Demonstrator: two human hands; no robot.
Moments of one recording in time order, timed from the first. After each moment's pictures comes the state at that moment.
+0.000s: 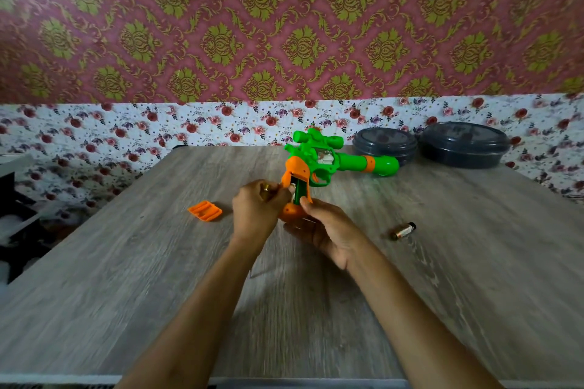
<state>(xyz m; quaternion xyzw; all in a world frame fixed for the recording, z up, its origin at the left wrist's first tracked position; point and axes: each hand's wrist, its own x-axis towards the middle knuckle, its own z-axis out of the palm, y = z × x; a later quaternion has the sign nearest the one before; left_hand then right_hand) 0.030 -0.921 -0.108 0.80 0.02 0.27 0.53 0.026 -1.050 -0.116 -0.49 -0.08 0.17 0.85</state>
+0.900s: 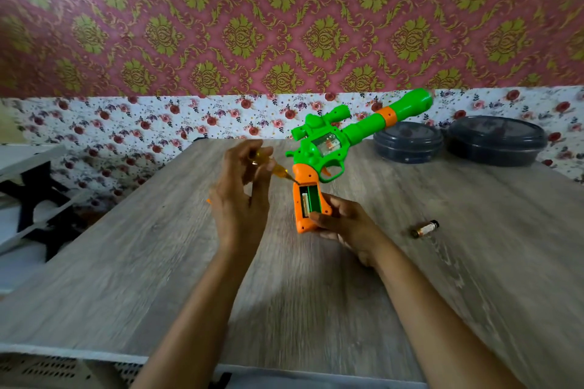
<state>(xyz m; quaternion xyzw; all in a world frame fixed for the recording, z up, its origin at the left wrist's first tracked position) -0.007 -0.898 -0.092 0.69 -0.15 0.52 0.48 0.039 -1.061 -0.137 -0.66 -0.18 0.13 0.72</state>
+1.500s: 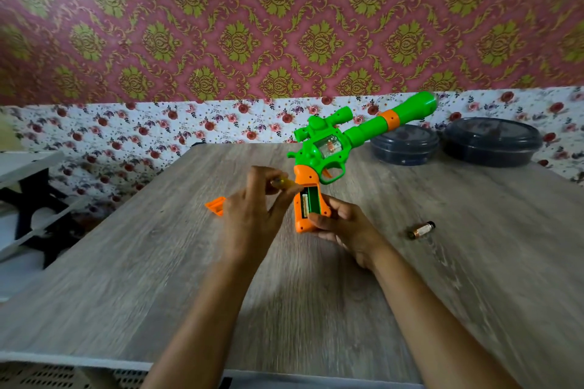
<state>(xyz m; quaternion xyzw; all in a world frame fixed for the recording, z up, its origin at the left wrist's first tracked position) -0.008 -0.902 -0.103 0.76 -0.20 0.51 0.34 0.040 -1.064 -0.138 -0.64 -0.18 0.12 0.74</state>
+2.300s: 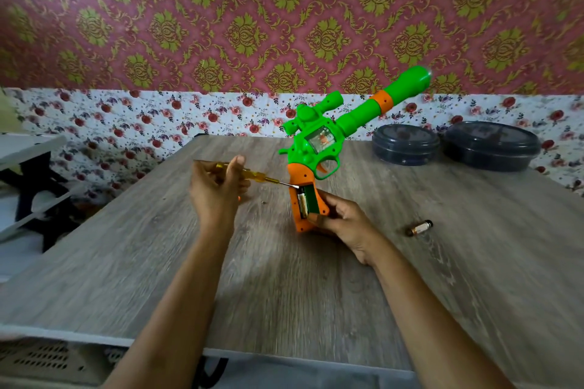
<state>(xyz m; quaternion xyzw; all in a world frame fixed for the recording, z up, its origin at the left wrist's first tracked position) 0.015 -0.866 -0.102 0.60 0.09 0.41 0.68 0.036 -1.061 -0.138 -0.70 -0.19 0.09 0.69</state>
